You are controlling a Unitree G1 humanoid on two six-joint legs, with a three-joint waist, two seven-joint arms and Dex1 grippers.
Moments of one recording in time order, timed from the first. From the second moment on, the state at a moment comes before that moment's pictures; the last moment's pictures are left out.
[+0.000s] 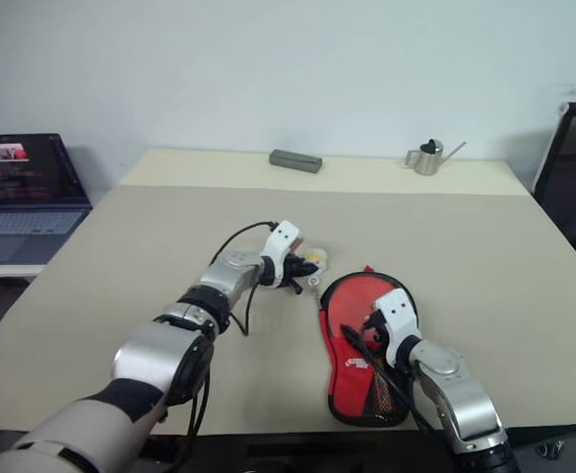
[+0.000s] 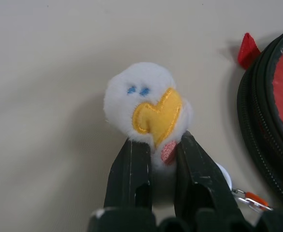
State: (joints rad) left arm -1.08 0.20 -0.08 1.26 0.06 0.11 -0.77; right arm -0.10 -0.28 0.14 -0.27 0.18 0.59 0.45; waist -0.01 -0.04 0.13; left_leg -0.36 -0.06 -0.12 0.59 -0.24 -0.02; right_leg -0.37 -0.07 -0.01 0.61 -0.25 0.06
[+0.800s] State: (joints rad) left arm -1.19 0.15 -0.15 1.31 0.19 0.01 -0.65; right arm -0.21 -0.27 0.30 -0.16 0.06 0.58 0.43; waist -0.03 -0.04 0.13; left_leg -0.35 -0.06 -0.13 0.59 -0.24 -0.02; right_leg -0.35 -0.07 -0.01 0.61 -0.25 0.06
